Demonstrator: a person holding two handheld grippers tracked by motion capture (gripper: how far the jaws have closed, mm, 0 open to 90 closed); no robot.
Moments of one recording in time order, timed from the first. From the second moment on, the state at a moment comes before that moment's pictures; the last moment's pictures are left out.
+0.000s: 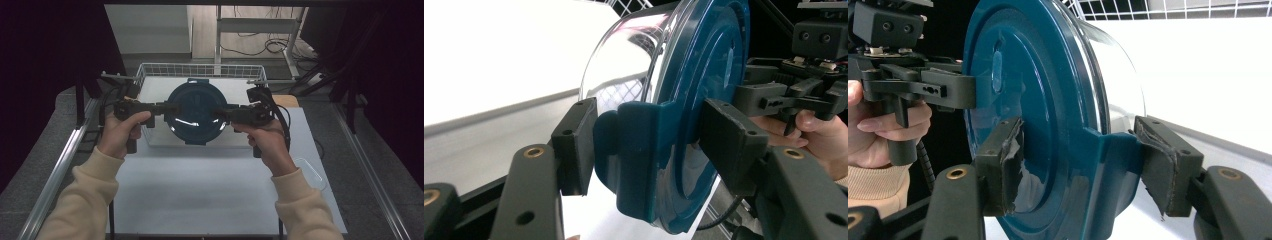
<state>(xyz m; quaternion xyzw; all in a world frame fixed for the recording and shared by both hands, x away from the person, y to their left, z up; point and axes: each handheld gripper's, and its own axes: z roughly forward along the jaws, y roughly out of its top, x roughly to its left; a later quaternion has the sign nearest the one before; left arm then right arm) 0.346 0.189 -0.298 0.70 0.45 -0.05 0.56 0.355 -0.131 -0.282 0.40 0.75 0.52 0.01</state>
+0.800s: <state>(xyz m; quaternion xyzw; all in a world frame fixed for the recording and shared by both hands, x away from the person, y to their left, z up) 0.387 0.194 -0.266 0.70 0.45 -0.06 0.55 0.396 -0.130 -0.254 0.40 0.75 0.53 0.00</state>
